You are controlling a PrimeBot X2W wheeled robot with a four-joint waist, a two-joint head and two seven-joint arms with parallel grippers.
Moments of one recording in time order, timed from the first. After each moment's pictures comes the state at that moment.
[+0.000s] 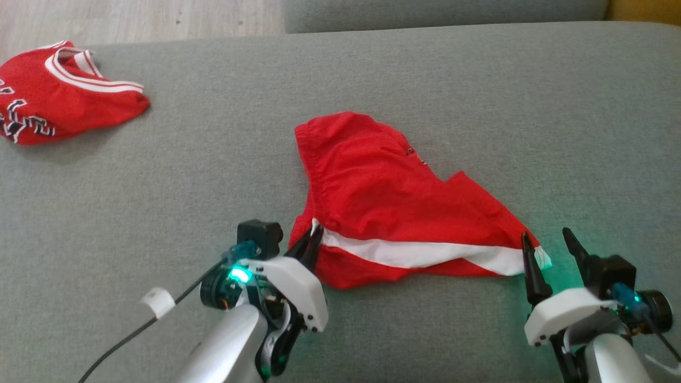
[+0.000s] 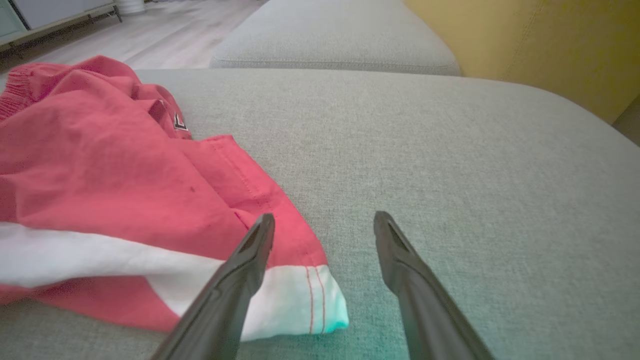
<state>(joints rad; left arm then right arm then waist) -0.35 0.07 -0.61 0.42 -0.58 0.04 0.20 -0.07 -0.04 -0.06 0.37 -0.03 0.12 -0.10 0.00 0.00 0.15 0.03</state>
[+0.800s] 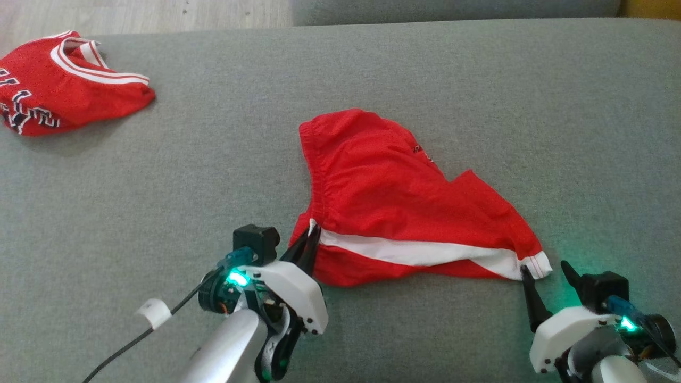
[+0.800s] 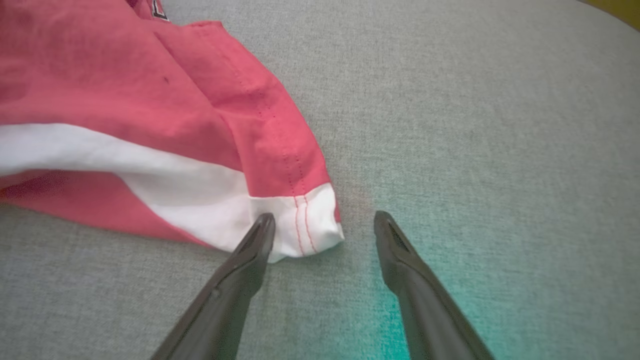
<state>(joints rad) -0.32 0.08 -0.61 0.38 -0.58 0.07 0.17 0.01 -0.07 -0.05 0.33 -0.01 0.12 0.06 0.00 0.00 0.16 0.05</state>
